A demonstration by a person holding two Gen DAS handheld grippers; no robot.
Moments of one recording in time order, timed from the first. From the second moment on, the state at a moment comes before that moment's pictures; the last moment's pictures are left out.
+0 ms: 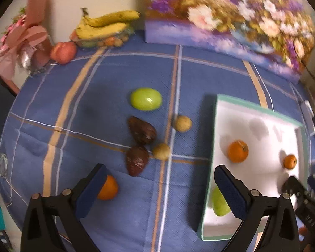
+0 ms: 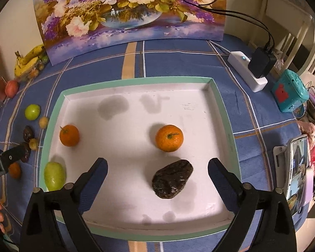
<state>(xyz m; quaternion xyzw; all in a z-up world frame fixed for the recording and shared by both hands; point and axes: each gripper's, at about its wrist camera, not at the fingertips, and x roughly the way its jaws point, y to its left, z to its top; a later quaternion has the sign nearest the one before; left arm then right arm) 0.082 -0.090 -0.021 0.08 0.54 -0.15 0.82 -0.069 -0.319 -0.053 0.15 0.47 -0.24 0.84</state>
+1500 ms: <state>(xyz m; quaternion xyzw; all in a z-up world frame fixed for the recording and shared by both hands) 0.116 0.010 -0.078 -0.05 0.65 -0.14 0.75 0.020 -0.188 -0.044 0.11 0.49 -0.12 0.86</state>
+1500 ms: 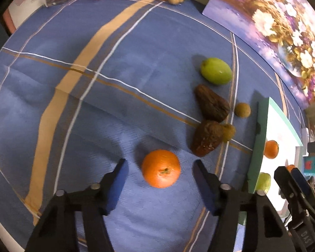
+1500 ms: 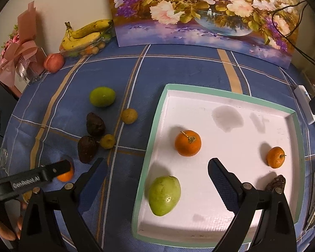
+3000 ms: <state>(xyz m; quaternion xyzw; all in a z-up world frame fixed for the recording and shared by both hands) 0.159 0.066 -0.056 -0.12 0.60 -0.09 0.79 0.090 -0.101 -0.104 0.09 0.52 -0.01 0.85</state>
